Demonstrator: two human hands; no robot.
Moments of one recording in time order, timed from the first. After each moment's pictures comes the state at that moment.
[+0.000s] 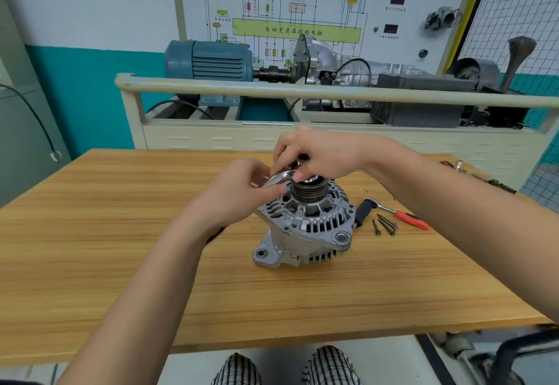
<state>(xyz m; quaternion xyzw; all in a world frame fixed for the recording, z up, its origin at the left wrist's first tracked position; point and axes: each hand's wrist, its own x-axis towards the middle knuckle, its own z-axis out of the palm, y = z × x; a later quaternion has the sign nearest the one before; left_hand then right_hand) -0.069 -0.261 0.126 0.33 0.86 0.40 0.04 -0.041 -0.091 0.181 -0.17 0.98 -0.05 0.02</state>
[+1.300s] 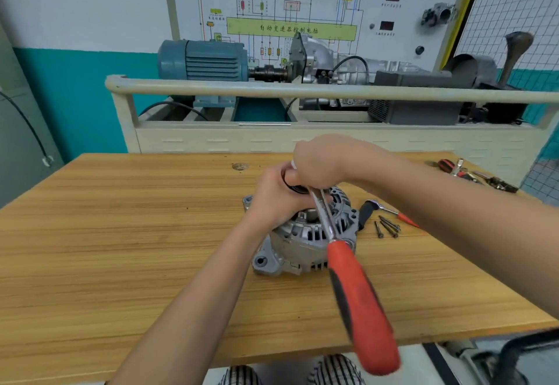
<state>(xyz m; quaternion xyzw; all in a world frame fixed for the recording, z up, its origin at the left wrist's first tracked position) -0.115 -0.182 0.067 0.39 0.71 0.59 0.01 -0.046 -0.113 0.177 0.05 0.99 0.13 0.04</state>
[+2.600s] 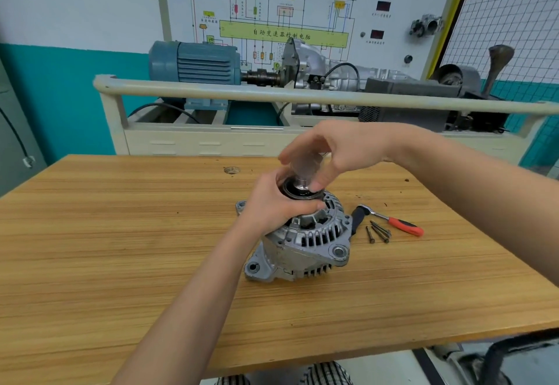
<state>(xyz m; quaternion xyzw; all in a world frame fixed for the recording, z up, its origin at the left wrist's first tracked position) -0.119 -0.184 0.066 0.40 0.69 0.60 0.05 -0.040 -0.060 0.199 -0.08 0.98 -0.17 0.06</state>
